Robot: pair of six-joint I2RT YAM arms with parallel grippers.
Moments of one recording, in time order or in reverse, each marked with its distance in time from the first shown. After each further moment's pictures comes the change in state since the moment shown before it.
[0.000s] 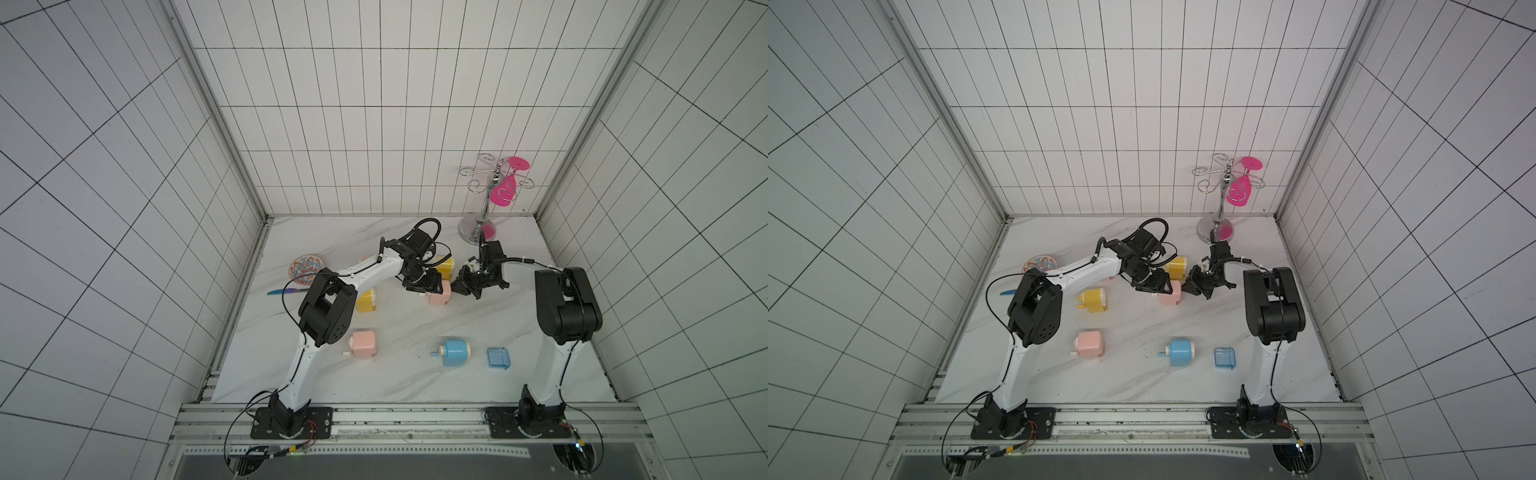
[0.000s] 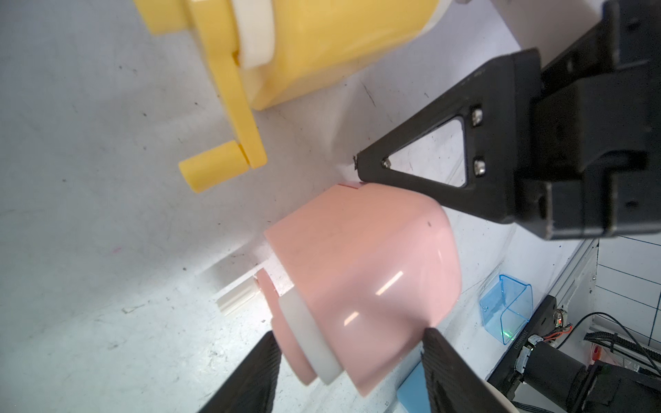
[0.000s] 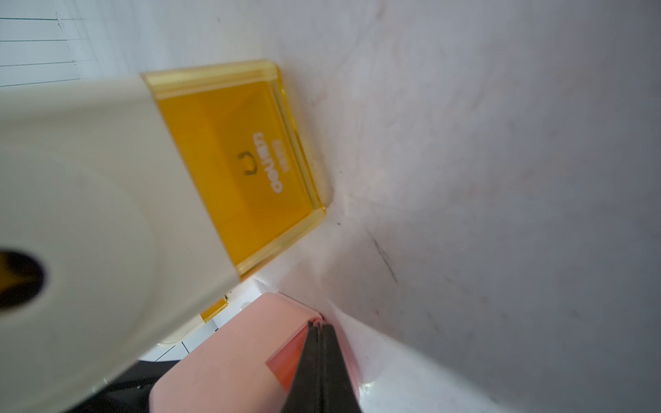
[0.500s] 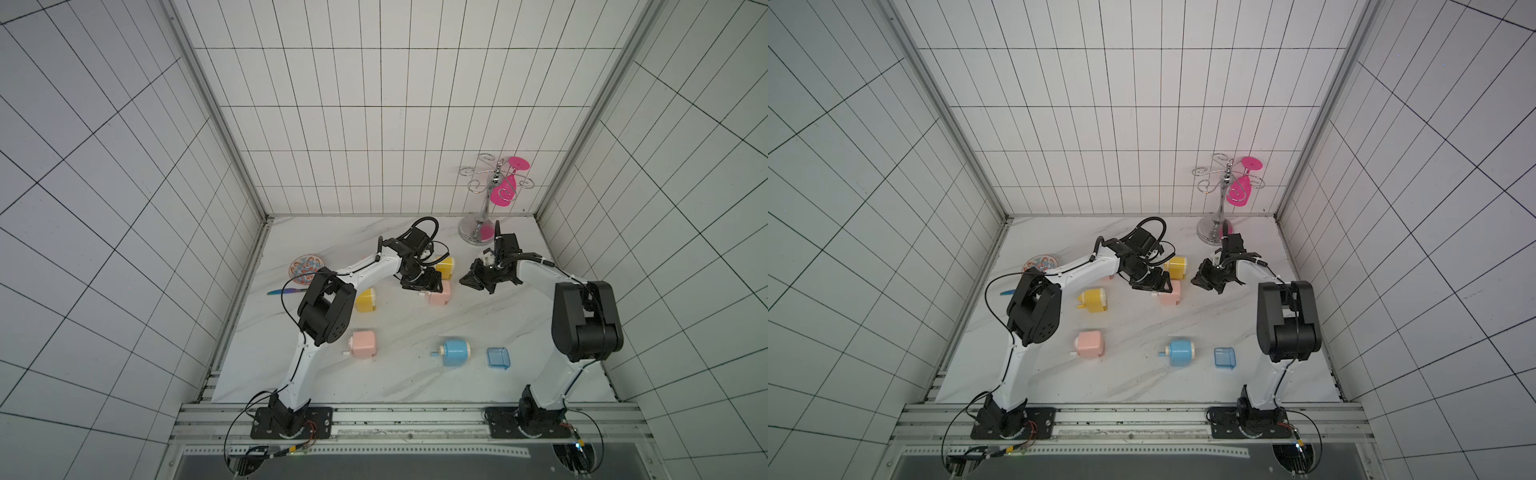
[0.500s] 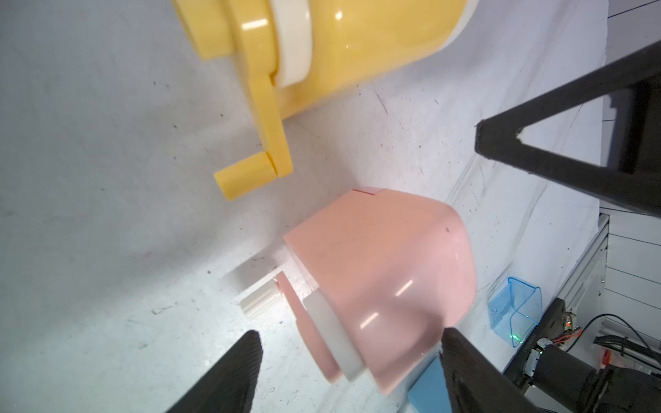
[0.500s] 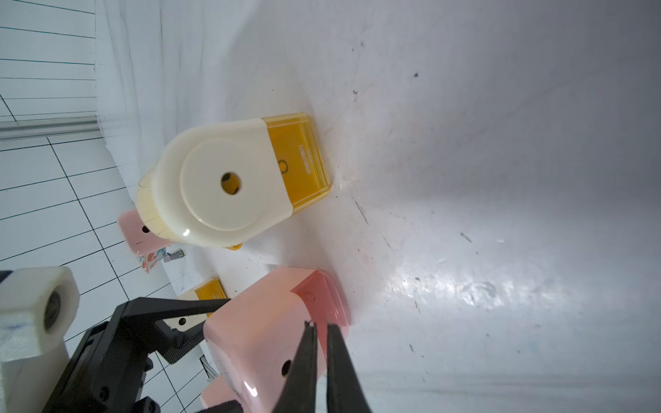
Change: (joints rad) left arm 0.020 -0.001 0.001 -0.002 -0.010 0.027; right arm -0.063 -0.178 0.001 -0.129 0.109 -0.063
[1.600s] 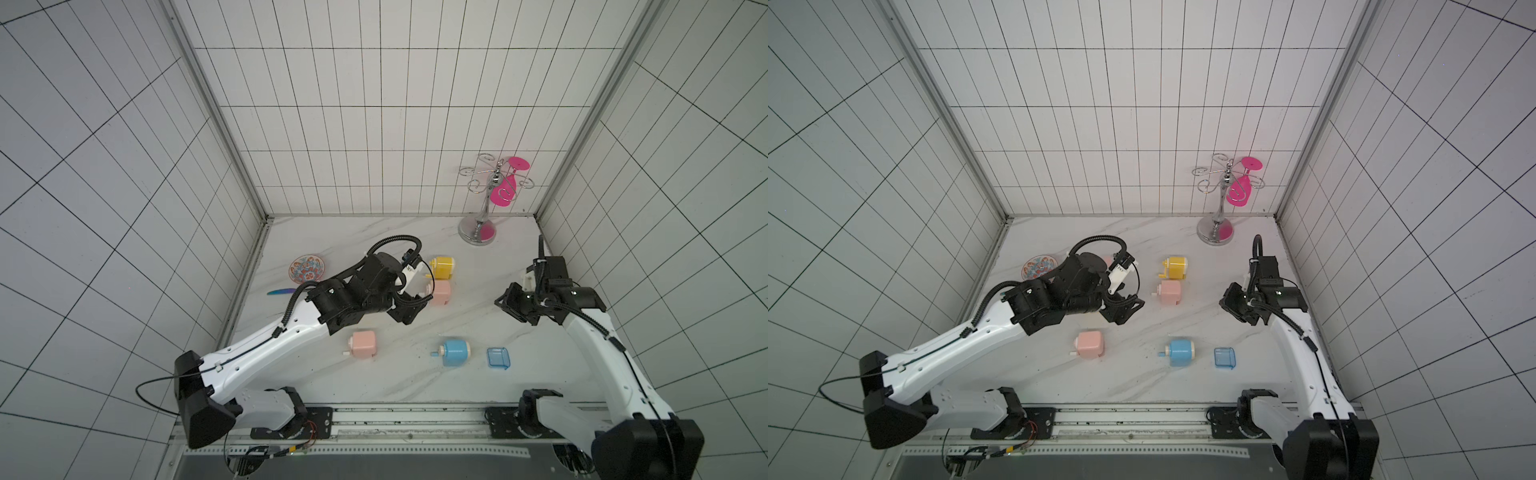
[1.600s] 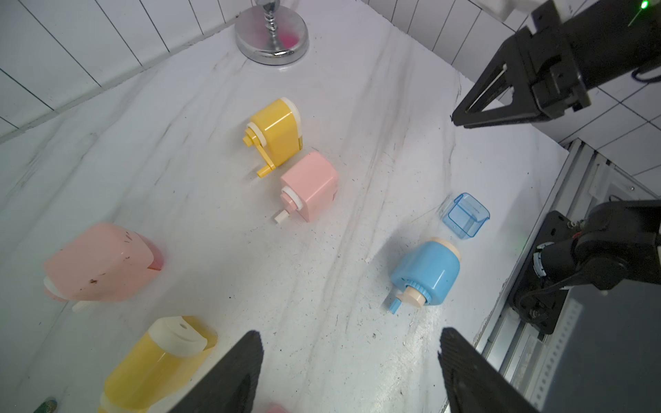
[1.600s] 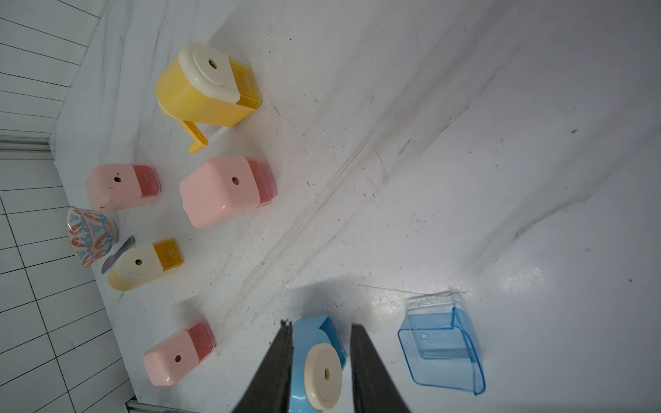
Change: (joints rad) left arm -0.264 -0.958 -0.651 0.144 -0.407 0.220; right arm -0.042 -0.766 -0.232 -0.426 0.300 -0.024
